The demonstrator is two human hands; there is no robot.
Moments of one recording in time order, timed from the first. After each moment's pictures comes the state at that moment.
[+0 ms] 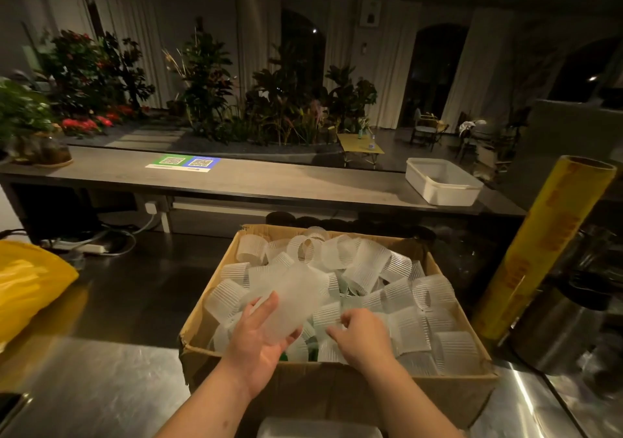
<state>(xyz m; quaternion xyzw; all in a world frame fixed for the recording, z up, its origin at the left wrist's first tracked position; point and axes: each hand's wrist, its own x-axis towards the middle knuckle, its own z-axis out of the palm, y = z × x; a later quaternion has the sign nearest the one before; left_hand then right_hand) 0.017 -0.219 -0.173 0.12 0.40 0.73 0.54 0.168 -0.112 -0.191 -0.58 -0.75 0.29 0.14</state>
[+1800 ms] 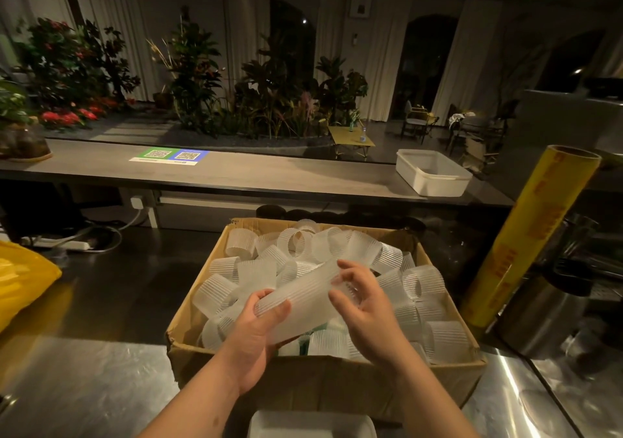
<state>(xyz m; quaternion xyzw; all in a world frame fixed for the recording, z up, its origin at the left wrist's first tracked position) 0.015 -0.216 -0.184 0.24 0.48 0.65 0.54 0.193 -0.126 -0.154 -0.35 -0.74 0.44 0.37</state>
